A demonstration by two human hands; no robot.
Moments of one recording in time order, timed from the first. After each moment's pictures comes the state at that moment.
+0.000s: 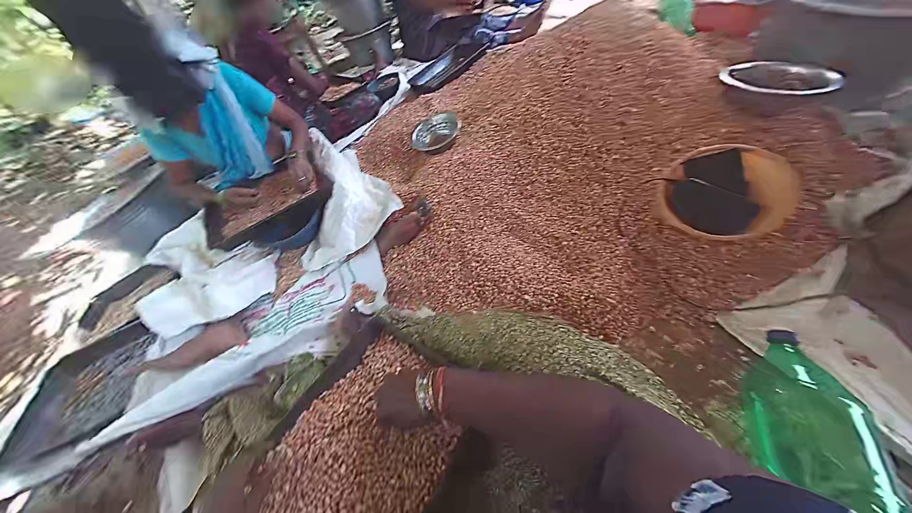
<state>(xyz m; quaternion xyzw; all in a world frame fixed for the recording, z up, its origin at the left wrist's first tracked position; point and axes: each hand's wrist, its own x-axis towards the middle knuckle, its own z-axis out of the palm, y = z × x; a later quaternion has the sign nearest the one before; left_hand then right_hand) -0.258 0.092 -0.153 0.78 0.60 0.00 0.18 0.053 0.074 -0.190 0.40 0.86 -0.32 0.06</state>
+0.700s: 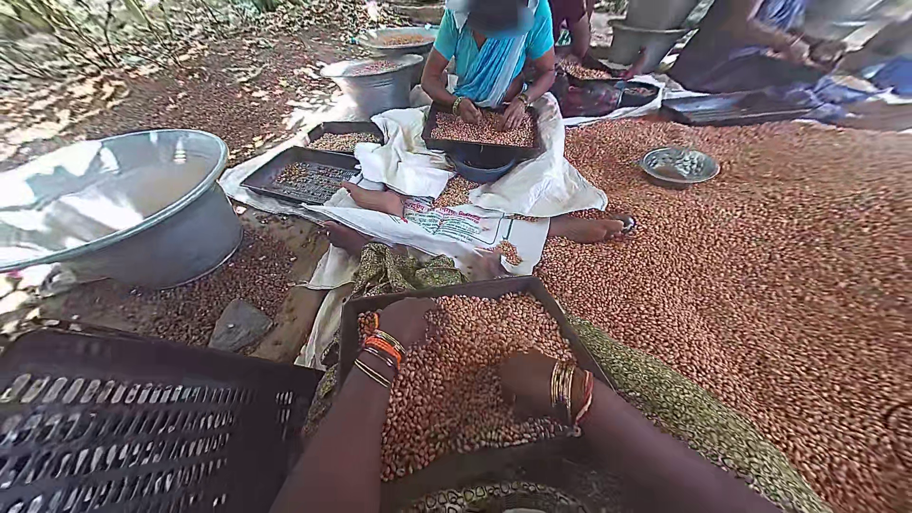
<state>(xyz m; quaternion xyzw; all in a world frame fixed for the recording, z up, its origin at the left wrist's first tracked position) -0.256 0.107 -0.173 0.75 0.62 -0.07 0.24 -0.020 0.051 -0.145 0.34 0.84 -0.23 0.35</state>
